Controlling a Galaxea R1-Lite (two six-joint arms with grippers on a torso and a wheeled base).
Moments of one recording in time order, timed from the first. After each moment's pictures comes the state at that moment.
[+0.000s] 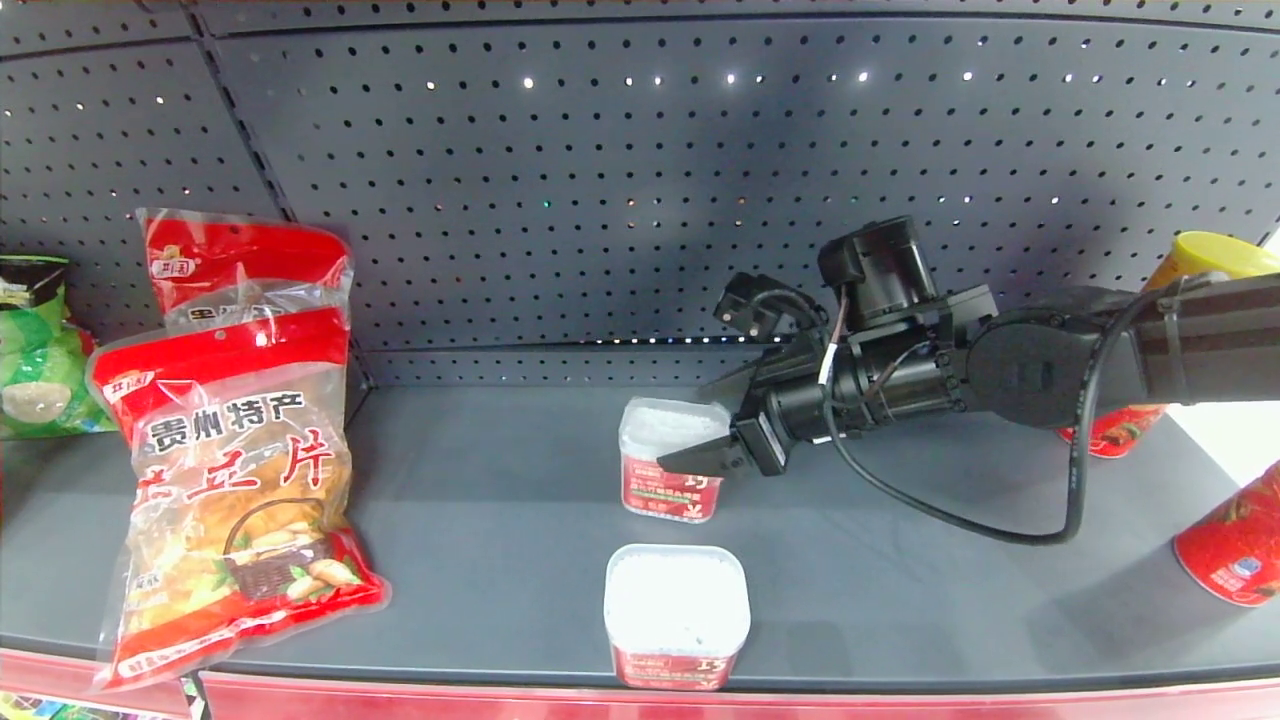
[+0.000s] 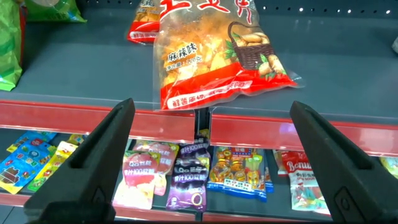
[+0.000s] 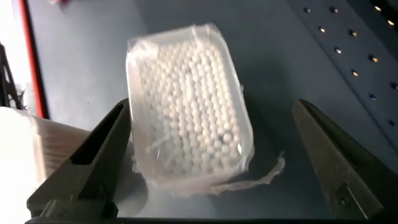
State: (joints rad) left arm 0.01 0.00 0.00 0.00 0.05 -0.02; right arm 0.56 1.95 -1.38 0.06 0.48 -0.38
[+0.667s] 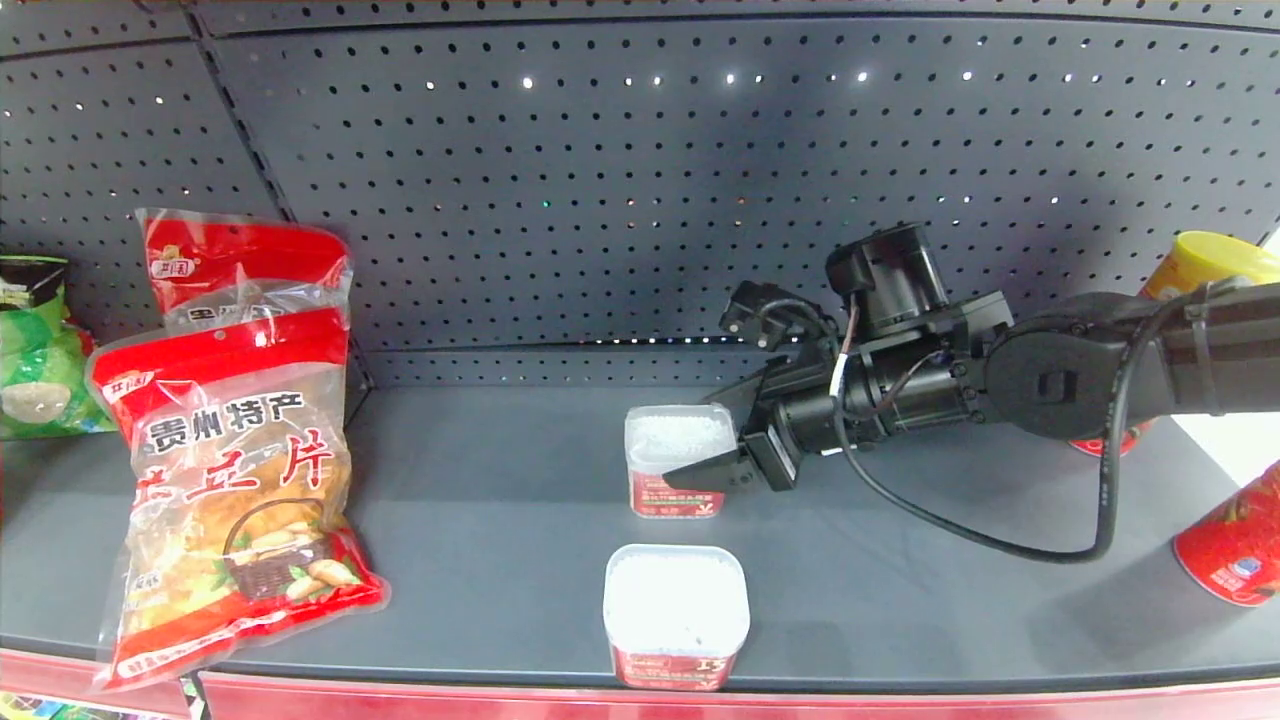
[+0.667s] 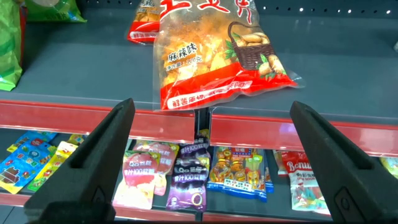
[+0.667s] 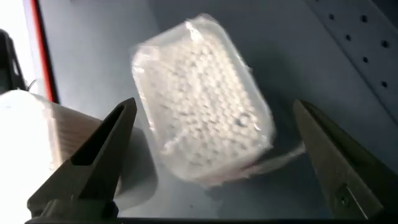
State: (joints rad) left arm 0.01 0.00 0.00 0.00 0.05 -0.02; right arm 0.58 1.92 -1.34 0.07 0.49 -0.38
